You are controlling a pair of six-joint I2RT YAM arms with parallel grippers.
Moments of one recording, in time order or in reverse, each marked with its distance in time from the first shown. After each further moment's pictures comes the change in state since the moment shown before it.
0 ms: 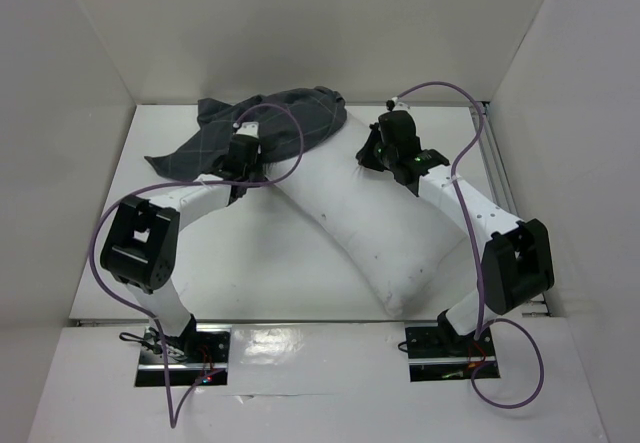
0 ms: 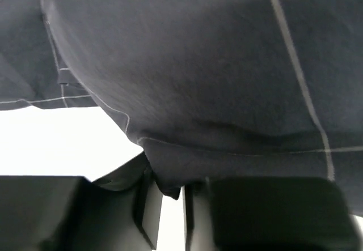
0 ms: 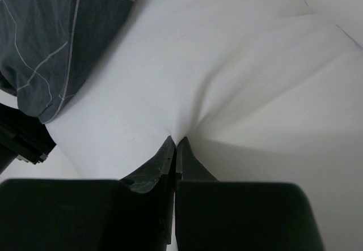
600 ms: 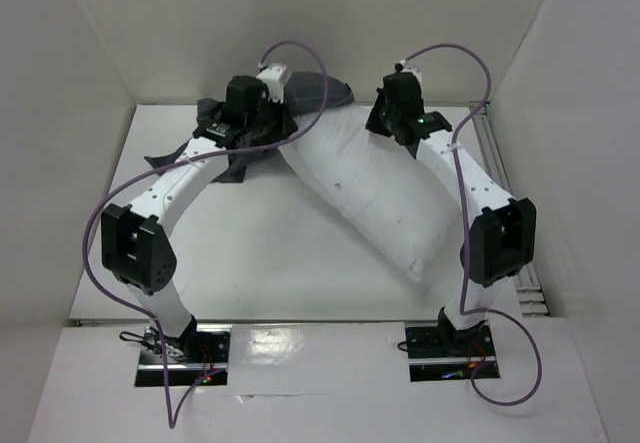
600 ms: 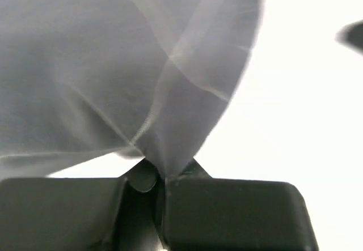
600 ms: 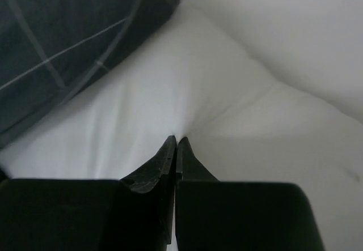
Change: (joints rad) left arm -0.040 -0.004 0.423 -0.270 0.372 0.093; right arm -0.040 0.148 0.307 -0.144 0.049 -0.044
